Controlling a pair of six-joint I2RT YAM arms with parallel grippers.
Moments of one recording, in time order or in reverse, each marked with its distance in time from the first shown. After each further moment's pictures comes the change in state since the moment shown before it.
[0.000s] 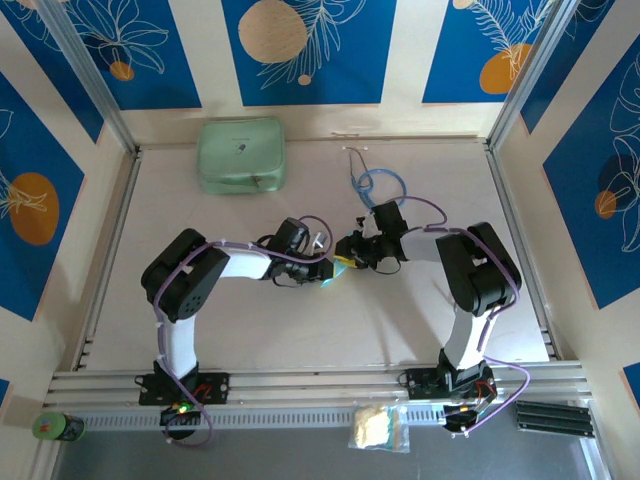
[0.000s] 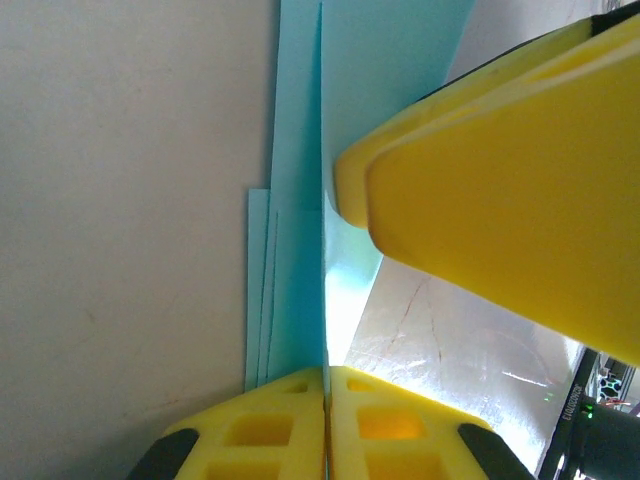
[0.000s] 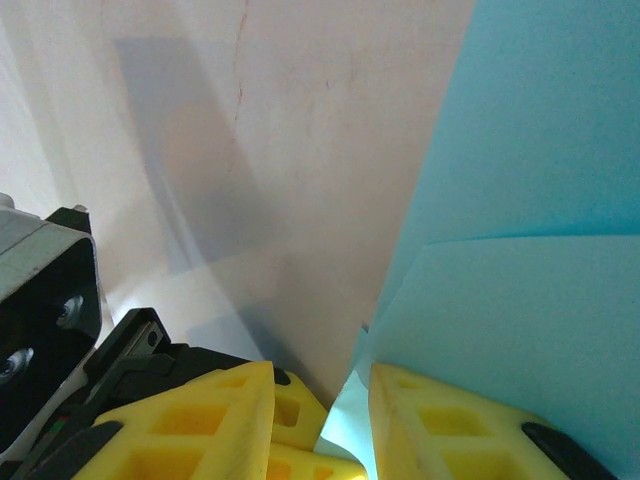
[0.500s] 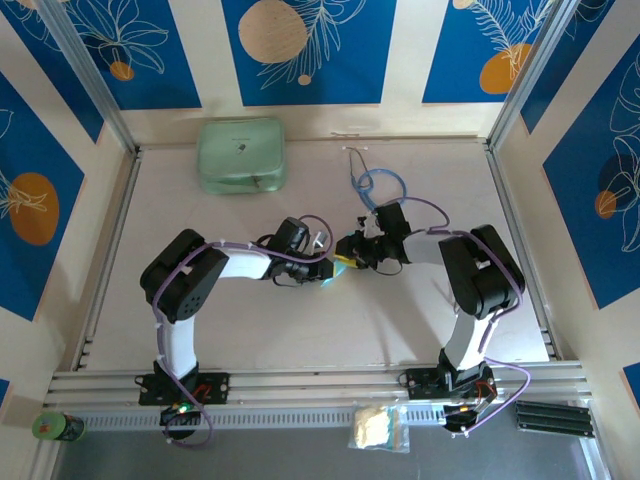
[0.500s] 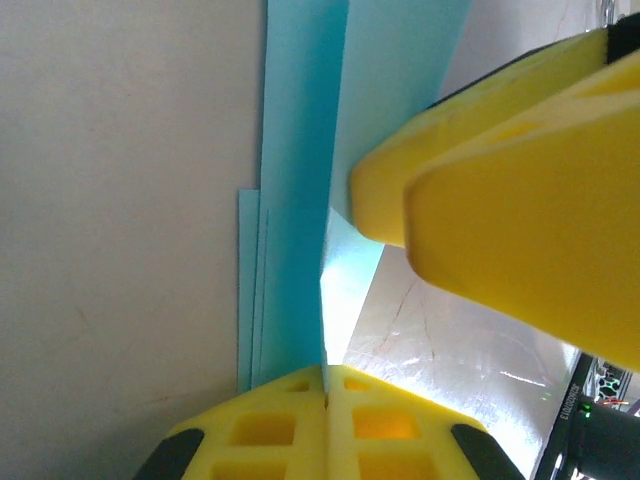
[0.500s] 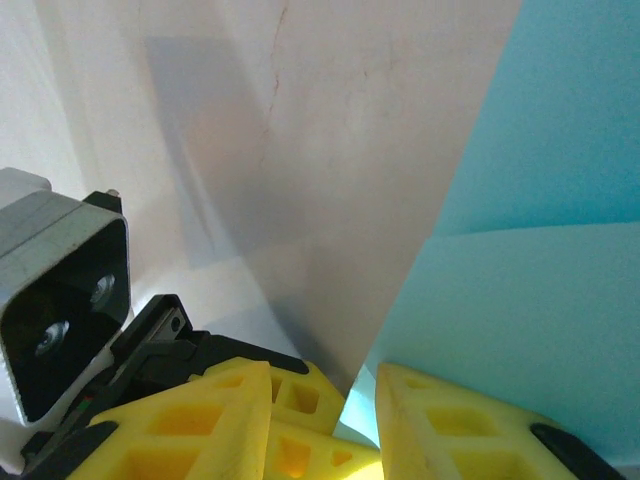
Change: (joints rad) left arm -0.001 -0.007 0.001 -0.003 -0.001 0.000; right arm -0.006 -0.023 -0.030 0.053 -0.037 0.019
